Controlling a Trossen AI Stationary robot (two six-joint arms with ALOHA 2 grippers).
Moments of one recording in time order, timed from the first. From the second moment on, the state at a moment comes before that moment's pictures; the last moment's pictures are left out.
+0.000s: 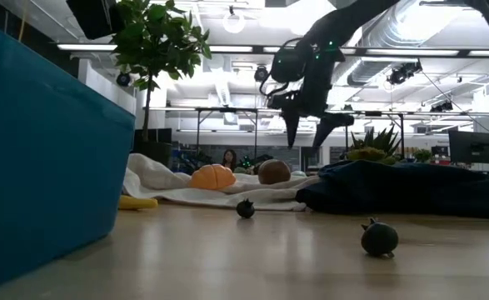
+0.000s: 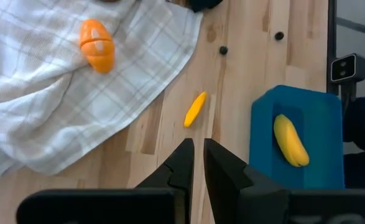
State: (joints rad) left arm -0.02 1.10 1.13 -1.04 0.05 -0.35; right arm -0.55 1.87 1.49 -0.92 -0.05 0.83
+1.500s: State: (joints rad) left arm -0.02 1.10 1.13 -1.04 0.04 -0.37; right arm -0.60 1.96 1.49 -0.84 -0.13 0.72
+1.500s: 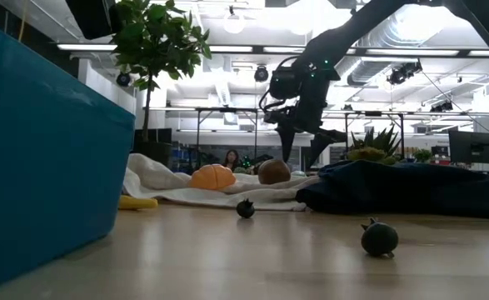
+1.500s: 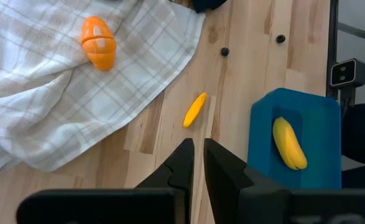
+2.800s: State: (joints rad) left arm -0.02 1.10 1.13 -1.07 0.02 -0.34; right arm -0.61 2.08 1.49 -0.85 -0.15 0.79
